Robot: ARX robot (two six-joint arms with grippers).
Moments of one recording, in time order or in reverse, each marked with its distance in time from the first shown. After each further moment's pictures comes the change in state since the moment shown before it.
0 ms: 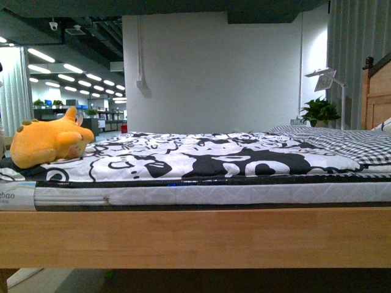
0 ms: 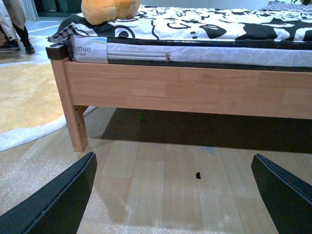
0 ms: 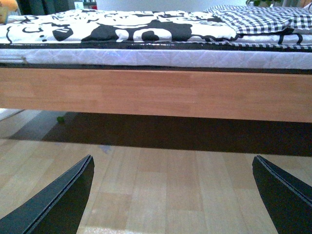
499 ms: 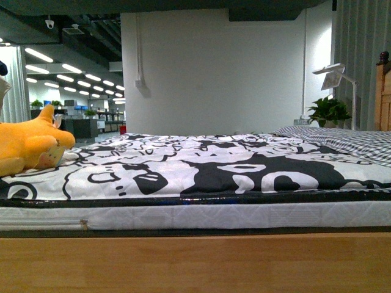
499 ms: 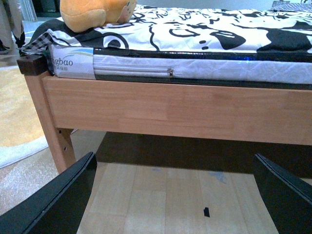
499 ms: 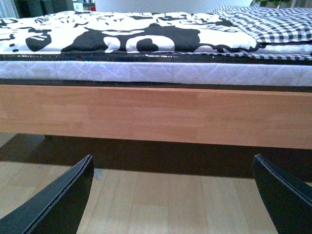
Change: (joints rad) left arm 0.000 0.000 0.000 0.000 0.000 0.000; right arm 0.000 0.000 0.000 0.000 0.001 0.000
